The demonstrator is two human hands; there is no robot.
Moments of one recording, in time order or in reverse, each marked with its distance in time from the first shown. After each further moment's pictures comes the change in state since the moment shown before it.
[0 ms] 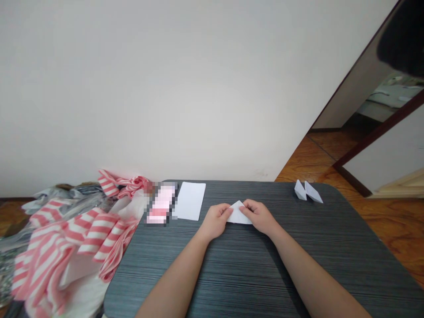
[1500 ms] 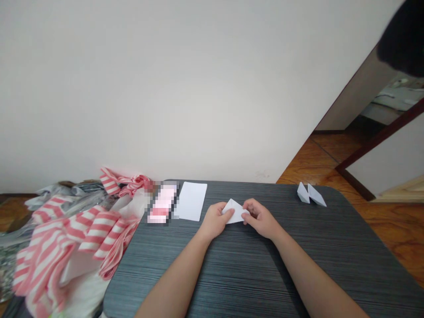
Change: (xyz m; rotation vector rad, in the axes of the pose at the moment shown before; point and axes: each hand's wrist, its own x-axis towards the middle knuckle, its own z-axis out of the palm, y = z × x) left_hand 0.002 -0.006 -0.002 -0.080 0.050 -0.057; right_hand -0.008 0.003 0.004 0.224 -0.100 -0.017
